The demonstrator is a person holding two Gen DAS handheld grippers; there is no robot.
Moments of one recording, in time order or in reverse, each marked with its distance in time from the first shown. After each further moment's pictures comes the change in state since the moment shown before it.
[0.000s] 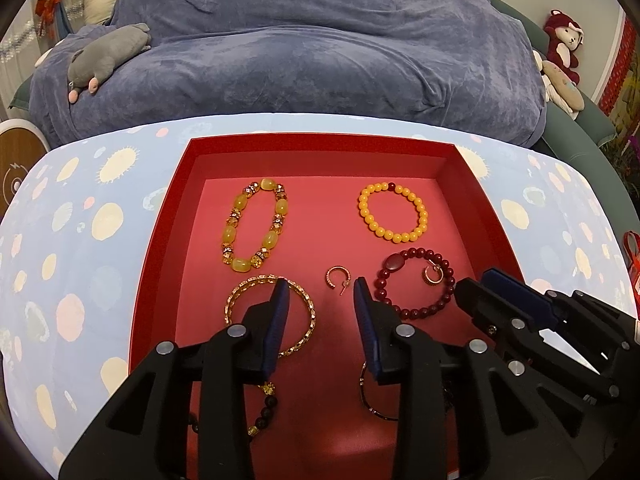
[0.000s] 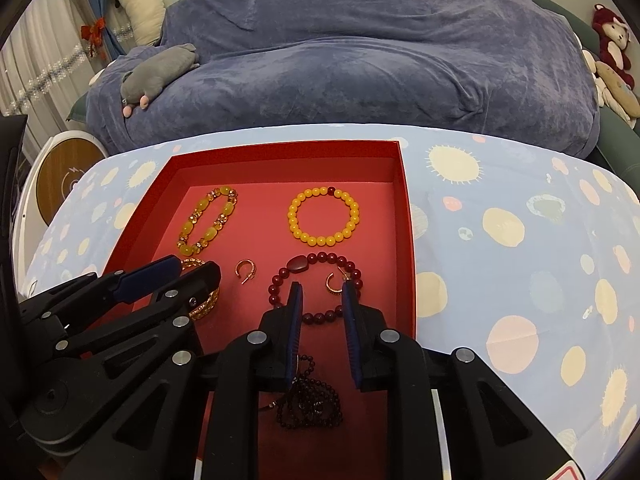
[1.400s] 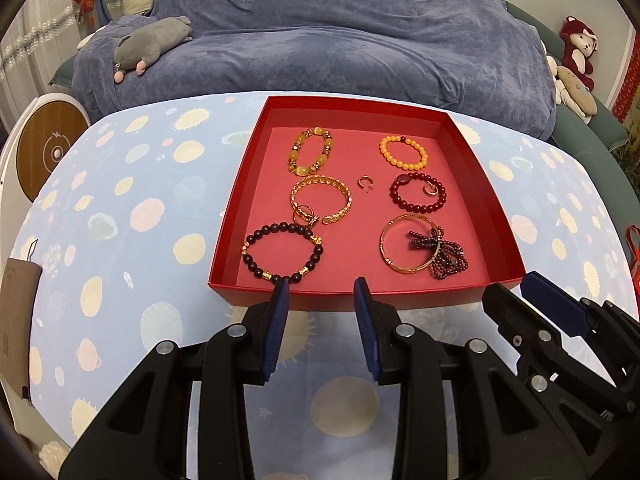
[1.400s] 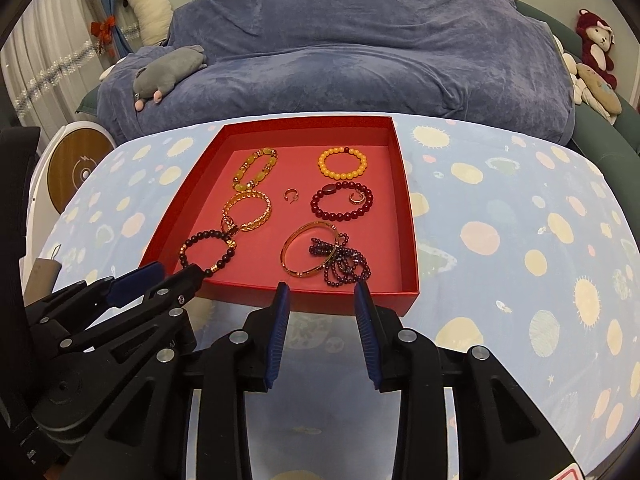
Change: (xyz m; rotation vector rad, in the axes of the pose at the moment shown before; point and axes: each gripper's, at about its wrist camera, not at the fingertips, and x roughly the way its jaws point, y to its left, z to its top) left arm -0.091 0.009 -0.081 -0.054 0.000 0.093; right arm -0.092 0.033 -0.076 0.001 -0.019 -0.040
